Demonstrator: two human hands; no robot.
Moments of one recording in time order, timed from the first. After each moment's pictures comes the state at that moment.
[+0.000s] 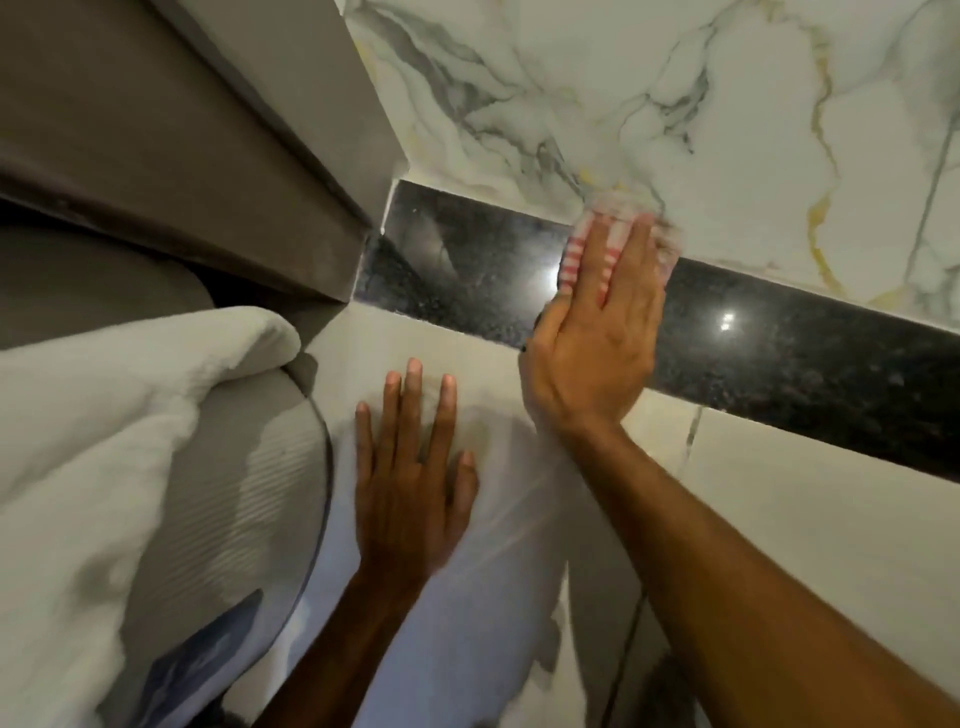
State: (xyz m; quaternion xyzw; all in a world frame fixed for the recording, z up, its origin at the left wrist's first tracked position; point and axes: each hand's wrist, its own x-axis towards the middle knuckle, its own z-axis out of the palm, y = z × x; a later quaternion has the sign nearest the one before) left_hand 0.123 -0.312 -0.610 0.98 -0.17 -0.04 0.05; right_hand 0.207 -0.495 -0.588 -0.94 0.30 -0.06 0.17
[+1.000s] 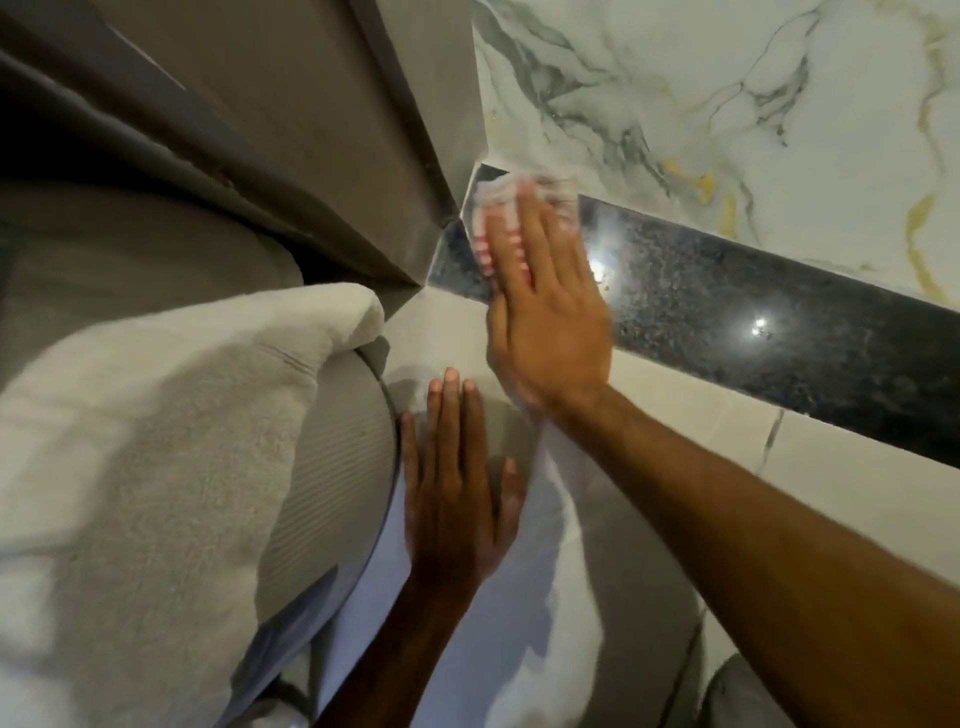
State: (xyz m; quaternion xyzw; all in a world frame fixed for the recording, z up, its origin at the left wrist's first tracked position) left_hand 0.102 -0.293 -0.616 0.99 -0.10 -0.02 0.10; right_hand 0.239 -0.430 -0.588 -0.99 0.03 0.01 0.16
